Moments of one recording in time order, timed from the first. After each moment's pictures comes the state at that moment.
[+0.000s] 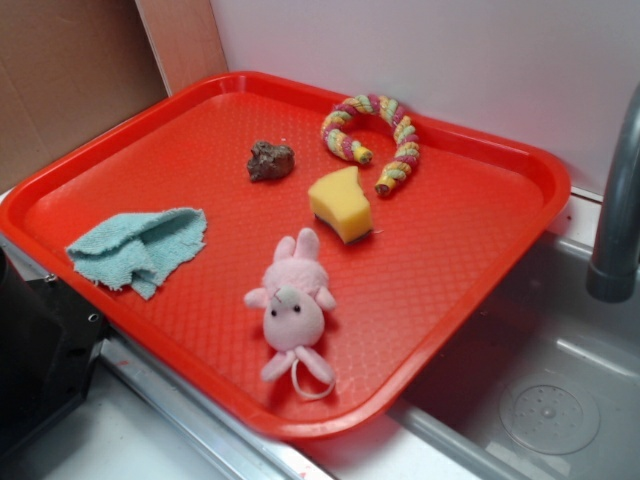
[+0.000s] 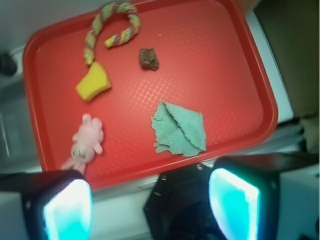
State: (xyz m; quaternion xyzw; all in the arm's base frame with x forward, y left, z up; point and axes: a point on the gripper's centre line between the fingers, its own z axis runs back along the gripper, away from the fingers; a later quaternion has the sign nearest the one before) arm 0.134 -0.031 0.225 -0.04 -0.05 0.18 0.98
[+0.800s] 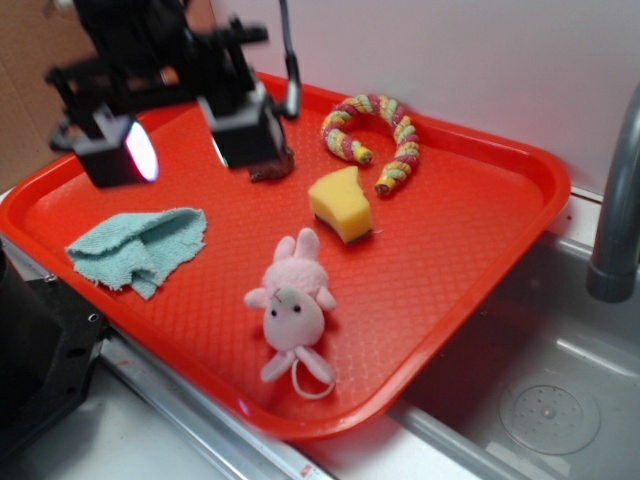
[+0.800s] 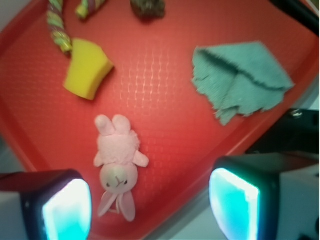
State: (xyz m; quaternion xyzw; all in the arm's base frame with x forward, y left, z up) arm 0.151 -0.097 0.117 -0.05 -0.03 0.36 0.93
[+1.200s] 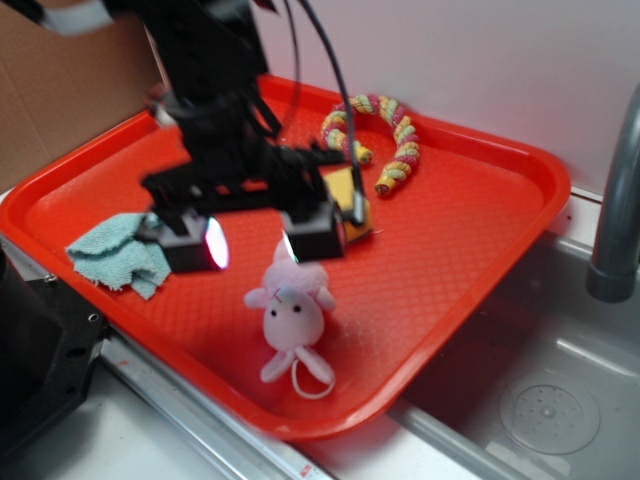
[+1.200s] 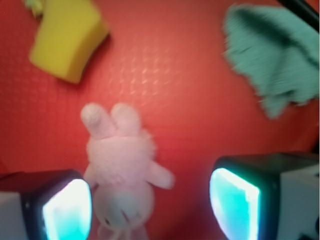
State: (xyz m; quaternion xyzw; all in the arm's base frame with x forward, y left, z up) arm 0.168 -0.113 0.053 -0.03 -0.01 0.37 0.93
